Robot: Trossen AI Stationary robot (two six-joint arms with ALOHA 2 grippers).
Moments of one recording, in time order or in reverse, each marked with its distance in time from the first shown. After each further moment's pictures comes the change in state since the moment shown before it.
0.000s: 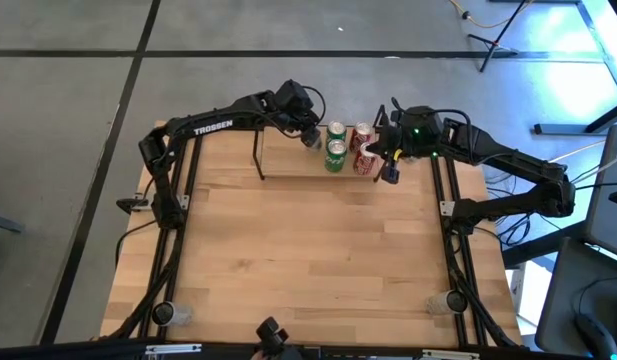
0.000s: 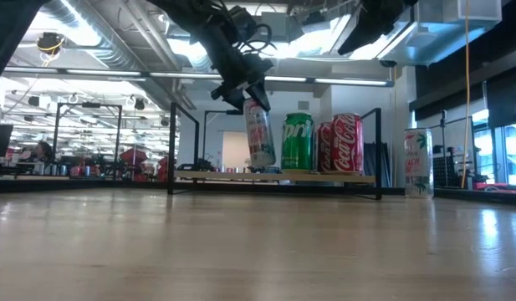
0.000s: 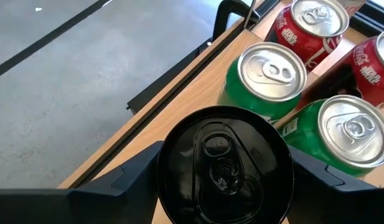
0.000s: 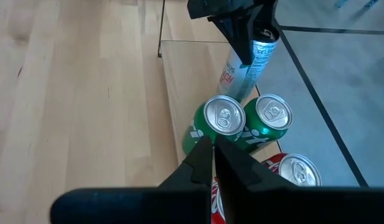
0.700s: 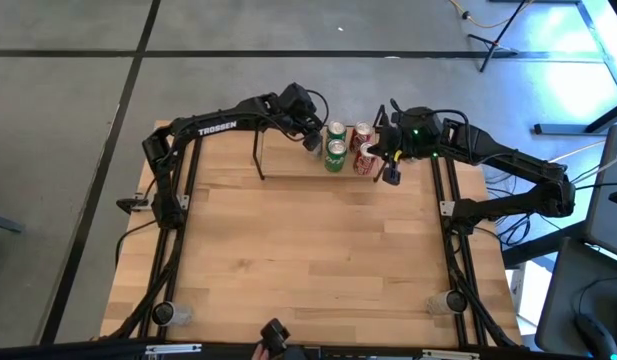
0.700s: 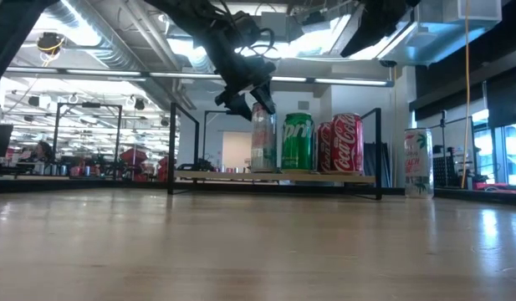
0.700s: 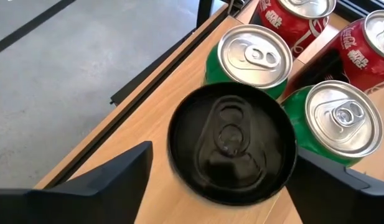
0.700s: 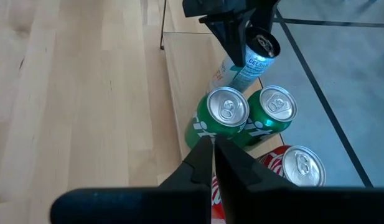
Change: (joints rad) left arm -0.006 0.031 -0.001 0.002 0.059 0.004; right arm 0.000 0.000 0.000 -0.030 0.000 0.000
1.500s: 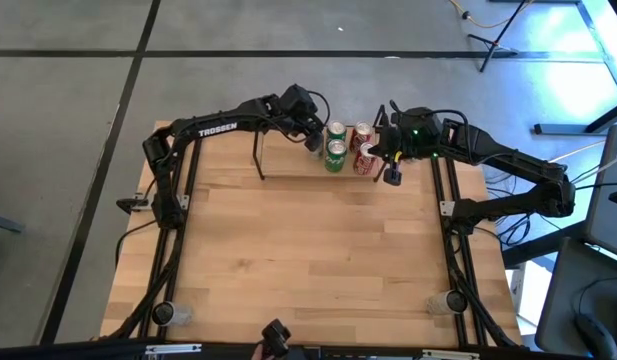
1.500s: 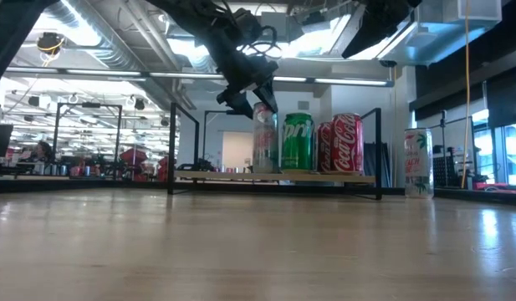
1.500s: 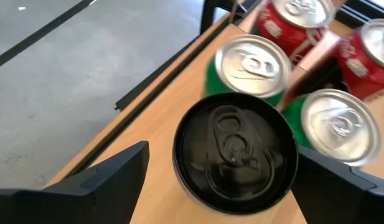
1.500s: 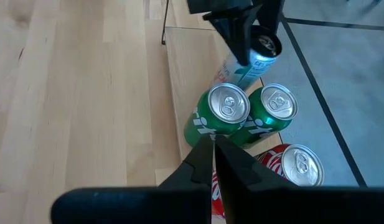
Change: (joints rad) left arm -0.011 -0.001 0.000 0.022 -0.036 -0.004; right arm 0.000 0.000 0.000 -0.012 0.000 -0.034
